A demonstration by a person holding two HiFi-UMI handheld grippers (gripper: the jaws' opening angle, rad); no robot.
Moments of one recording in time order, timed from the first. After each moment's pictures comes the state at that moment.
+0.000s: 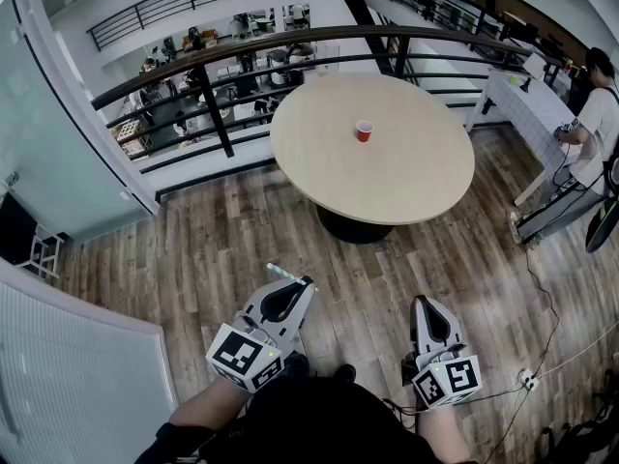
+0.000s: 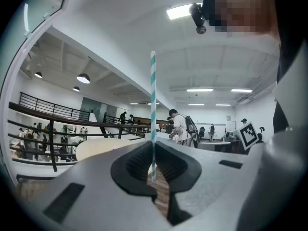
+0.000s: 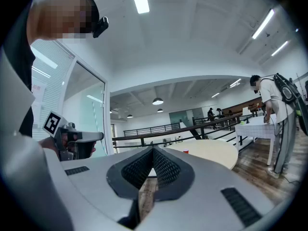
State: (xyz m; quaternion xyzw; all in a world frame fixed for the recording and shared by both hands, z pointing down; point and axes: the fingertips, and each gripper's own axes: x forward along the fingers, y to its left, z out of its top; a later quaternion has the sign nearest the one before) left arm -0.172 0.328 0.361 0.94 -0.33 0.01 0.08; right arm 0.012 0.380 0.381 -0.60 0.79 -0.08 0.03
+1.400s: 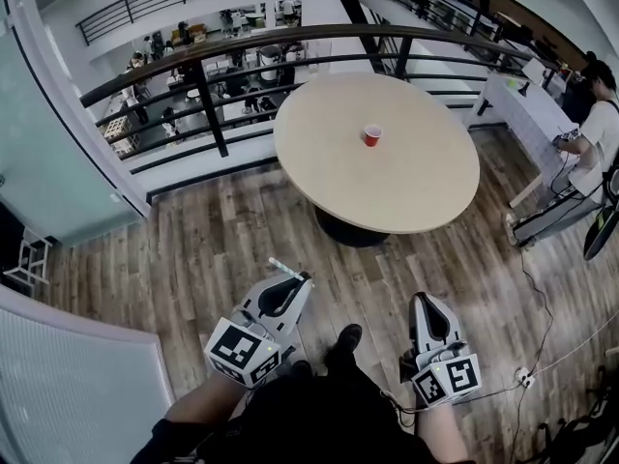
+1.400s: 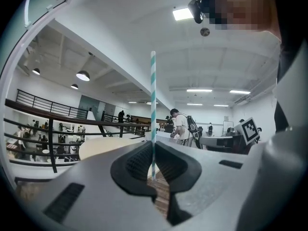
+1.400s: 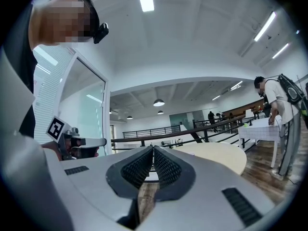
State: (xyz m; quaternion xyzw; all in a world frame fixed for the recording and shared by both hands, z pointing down) left arm -0.227 0.265 0.381 0.95 -0.31 0.01 0.08; right arm -0.045 0.327 0.381 -0.61 0.79 -0.06 0.04
